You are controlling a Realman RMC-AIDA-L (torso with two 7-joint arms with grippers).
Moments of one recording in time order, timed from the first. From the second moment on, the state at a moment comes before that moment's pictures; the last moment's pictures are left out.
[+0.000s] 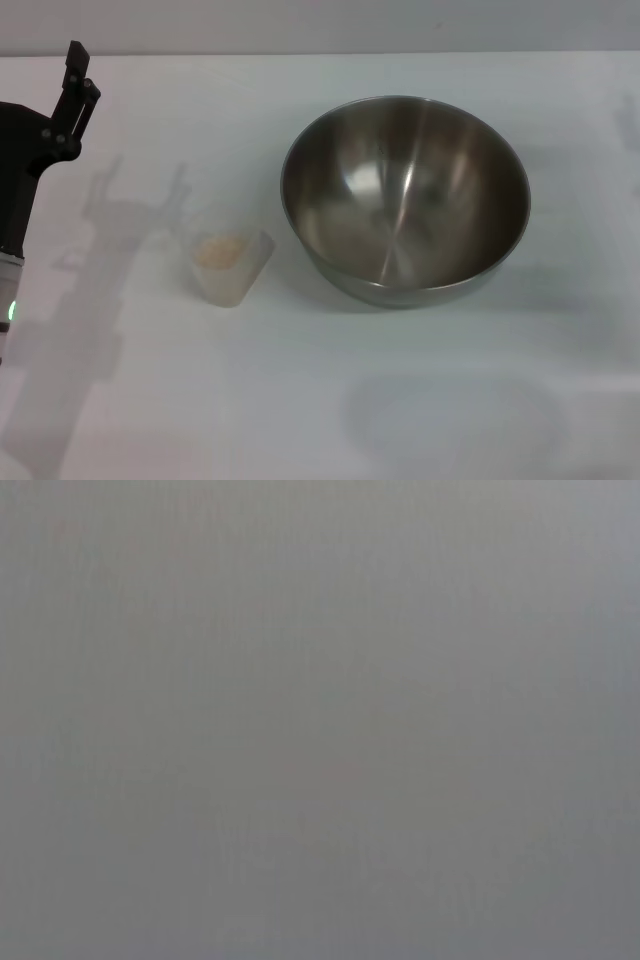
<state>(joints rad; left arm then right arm) -0.34 -2.08 -0.57 -0.33 2.11 1.56 0.08 0.42 2.09 -1.64 -0.23 0.42 -1.43 0.14</state>
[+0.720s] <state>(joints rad) -0.34 -2.07 -0.57 -0.33 2.11 1.56 0.08 0.42 2.08 -1.64 -0.22 0.42 -1.45 0.12</state>
